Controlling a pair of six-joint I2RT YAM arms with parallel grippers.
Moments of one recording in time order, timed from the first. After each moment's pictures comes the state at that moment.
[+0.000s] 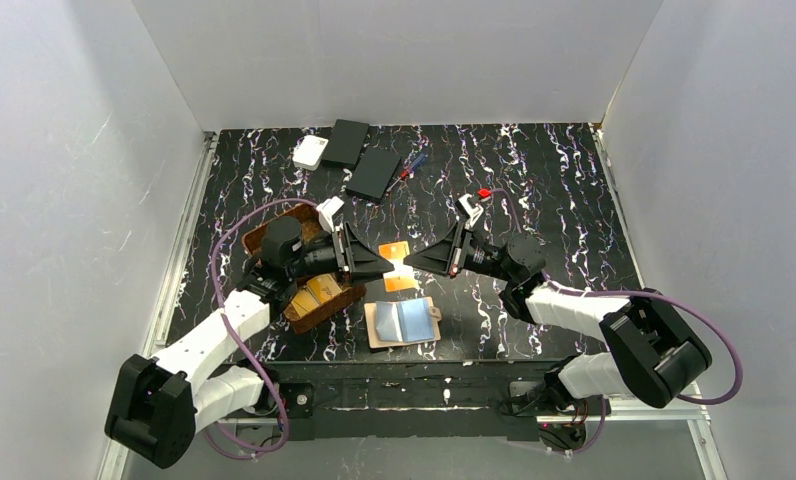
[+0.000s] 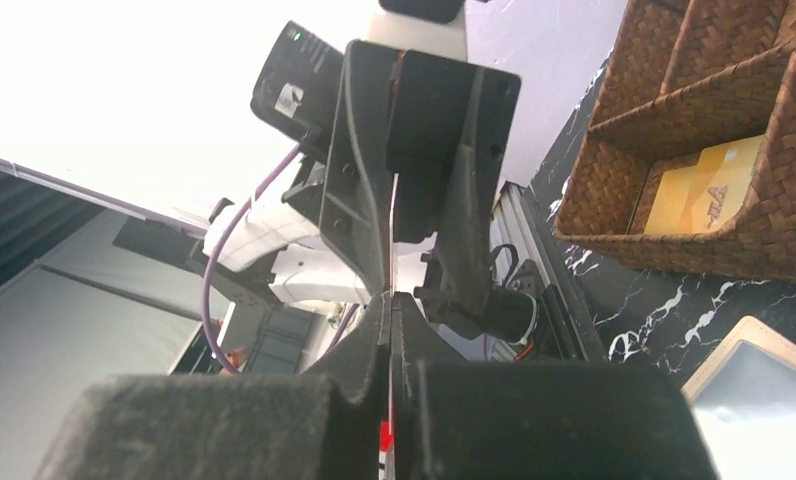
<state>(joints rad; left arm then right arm) -0.44 1.05 0.57 0.25 0.87 -1.19 0.64 1.33 0.46 1.13 -0.71 1.37</state>
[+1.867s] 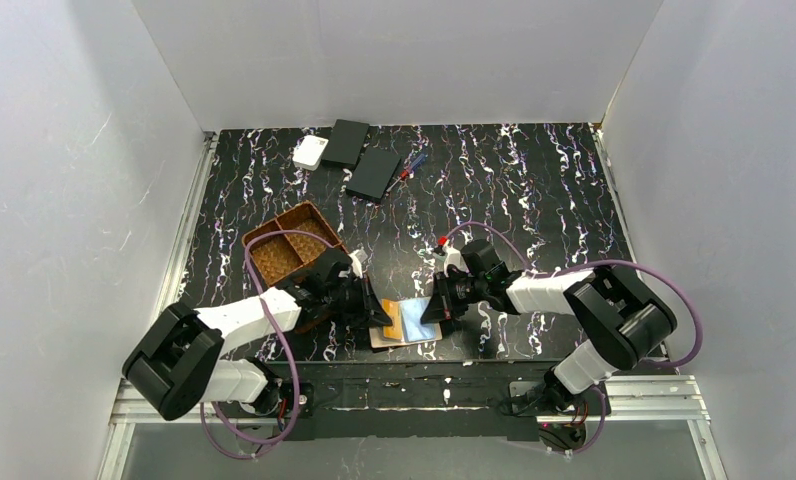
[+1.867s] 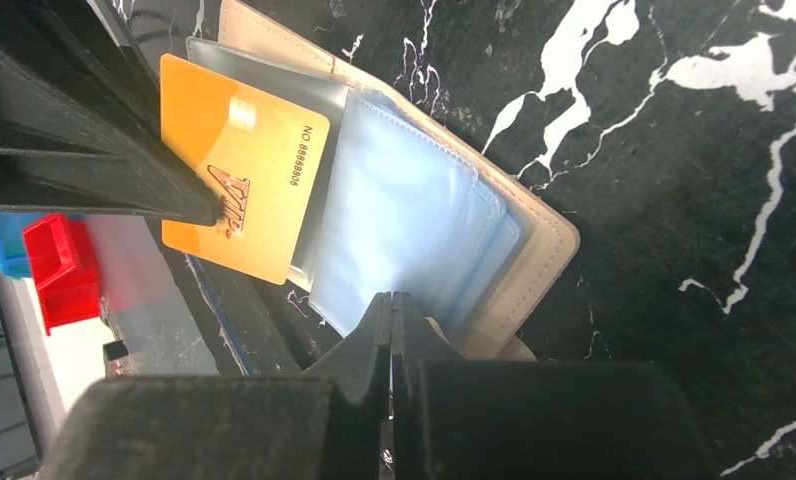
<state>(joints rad) -0.67 1.29 0.49 -0.07 0.47 -0.93 0.67 1.54 0.52 0.20 -0.66 0.49</state>
